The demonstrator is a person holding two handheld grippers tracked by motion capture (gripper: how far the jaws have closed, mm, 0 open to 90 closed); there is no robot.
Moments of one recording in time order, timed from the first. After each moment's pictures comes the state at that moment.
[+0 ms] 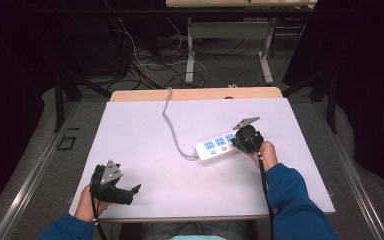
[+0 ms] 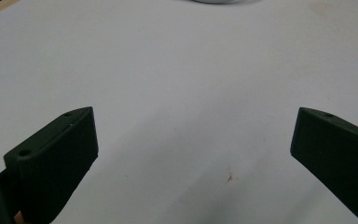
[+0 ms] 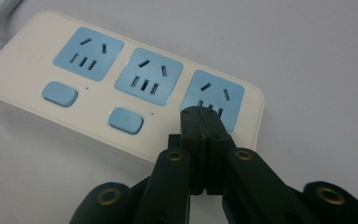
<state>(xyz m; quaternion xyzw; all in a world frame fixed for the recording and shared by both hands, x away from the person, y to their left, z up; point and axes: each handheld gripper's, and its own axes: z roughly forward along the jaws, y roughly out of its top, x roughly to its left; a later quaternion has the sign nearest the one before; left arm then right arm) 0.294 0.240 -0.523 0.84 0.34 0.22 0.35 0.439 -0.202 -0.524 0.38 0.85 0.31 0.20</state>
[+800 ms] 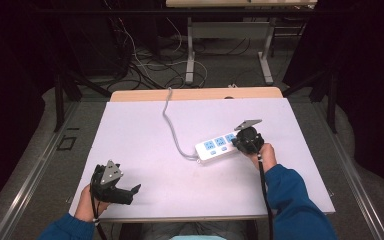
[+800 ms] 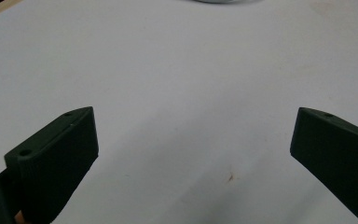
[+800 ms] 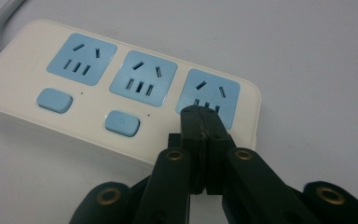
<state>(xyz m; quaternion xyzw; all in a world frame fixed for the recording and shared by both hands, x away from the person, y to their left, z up) 0.293 0.240 -0.522 0.85 0.34 0.22 0.34 0.435 -0.205 -0.529 0.40 0.83 0.32 0.20</state>
